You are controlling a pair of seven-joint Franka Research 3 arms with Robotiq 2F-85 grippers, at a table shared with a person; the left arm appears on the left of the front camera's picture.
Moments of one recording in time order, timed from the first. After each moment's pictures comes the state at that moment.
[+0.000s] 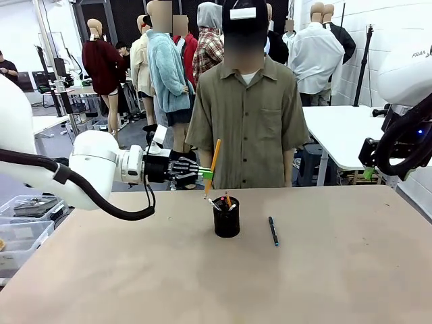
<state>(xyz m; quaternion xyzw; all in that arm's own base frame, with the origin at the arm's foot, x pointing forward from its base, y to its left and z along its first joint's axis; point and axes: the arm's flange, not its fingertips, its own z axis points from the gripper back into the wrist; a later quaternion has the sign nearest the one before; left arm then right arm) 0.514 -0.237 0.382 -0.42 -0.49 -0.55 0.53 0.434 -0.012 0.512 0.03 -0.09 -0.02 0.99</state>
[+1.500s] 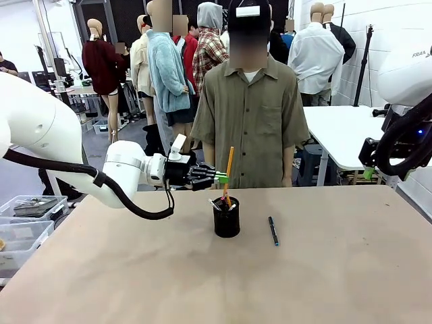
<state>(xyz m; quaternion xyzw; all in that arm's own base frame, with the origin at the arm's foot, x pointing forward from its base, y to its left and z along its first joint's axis) 0.586 -0.277 0.332 -0.48 -0.47 -0.58 0.46 0.434 -0.012 0.512 0.03 -0.09 -0.02 0.99</state>
